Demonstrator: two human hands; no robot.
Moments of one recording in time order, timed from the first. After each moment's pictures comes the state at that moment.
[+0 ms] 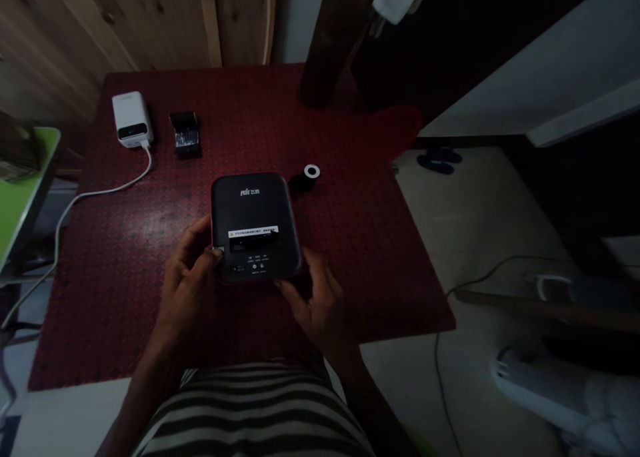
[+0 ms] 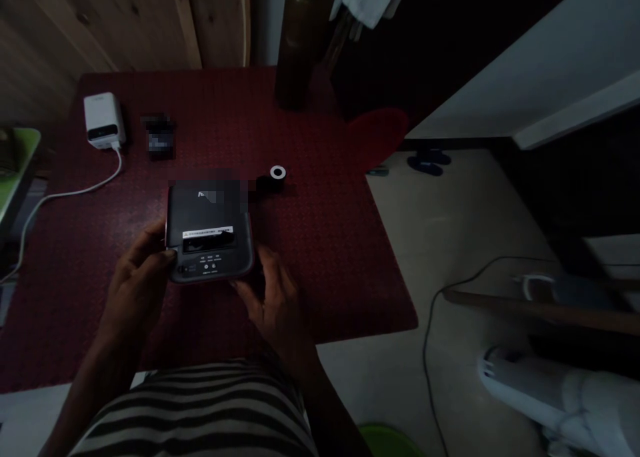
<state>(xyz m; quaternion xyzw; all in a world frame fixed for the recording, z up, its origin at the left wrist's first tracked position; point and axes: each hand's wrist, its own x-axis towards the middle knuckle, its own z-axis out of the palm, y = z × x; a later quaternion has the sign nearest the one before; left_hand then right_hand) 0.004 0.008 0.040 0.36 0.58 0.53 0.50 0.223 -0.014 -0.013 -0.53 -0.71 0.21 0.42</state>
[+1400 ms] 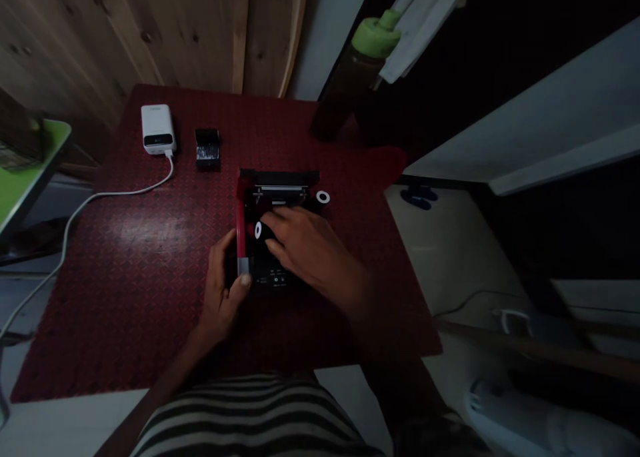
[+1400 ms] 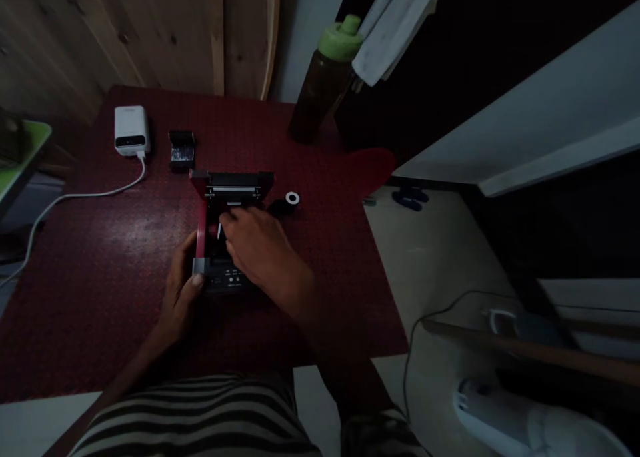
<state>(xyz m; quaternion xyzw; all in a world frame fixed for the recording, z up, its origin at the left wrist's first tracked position) 0.001 -0.003 -0.016 0.53 0.53 0.54 0.37 0.174 0.111 0.091 -0.39 -0.91 0.09 0.08</state>
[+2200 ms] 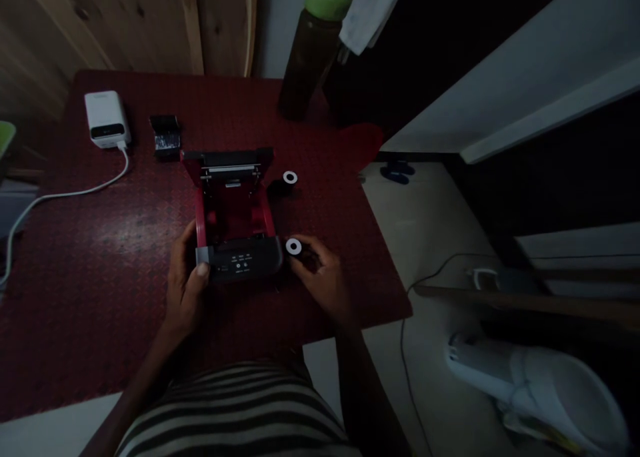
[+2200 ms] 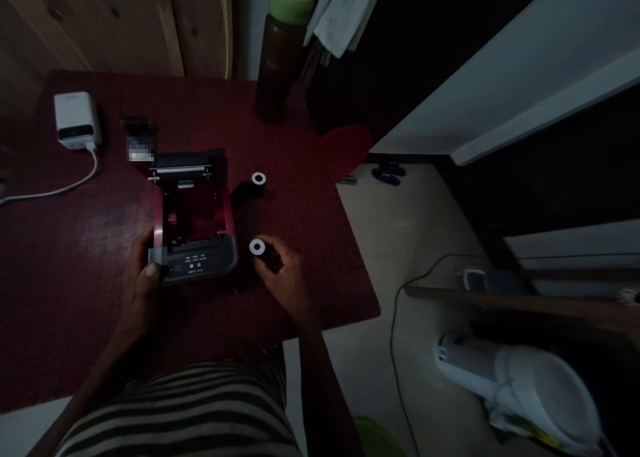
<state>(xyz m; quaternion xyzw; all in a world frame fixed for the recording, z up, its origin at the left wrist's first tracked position) -0.003 0.000 -0.018 0.56 0.55 0.53 0.31 0.272 0.030 -0.027 -0.57 -0.60 0.37 0.41</state>
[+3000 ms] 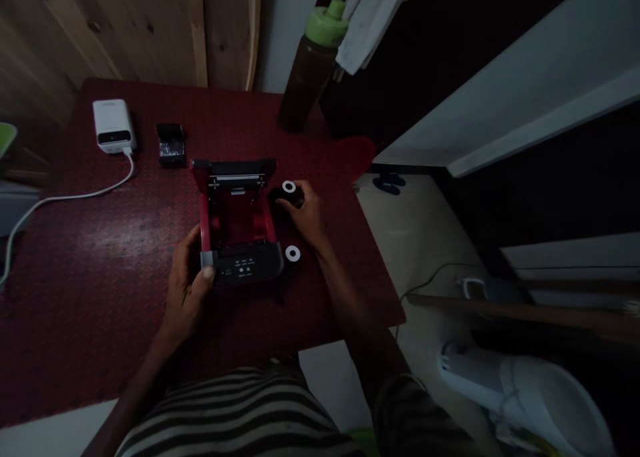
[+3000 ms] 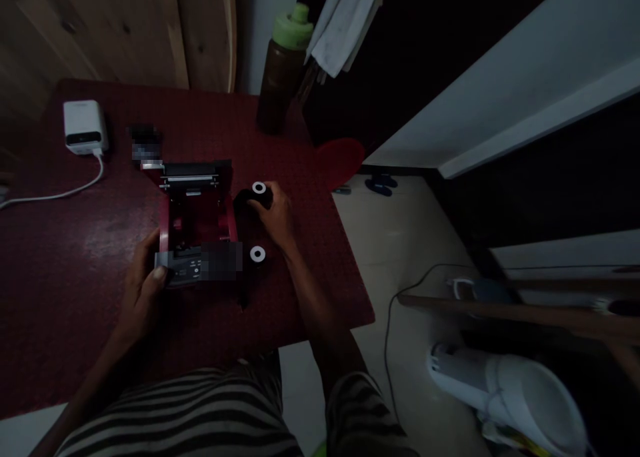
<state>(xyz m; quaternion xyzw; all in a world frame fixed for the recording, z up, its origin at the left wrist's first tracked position) -0.008 -0.001 -0.016 0.57 0.54 0.51 0.33 0.258 0.175 -0.036 -0.58 -0.61 0.31 0.43</state>
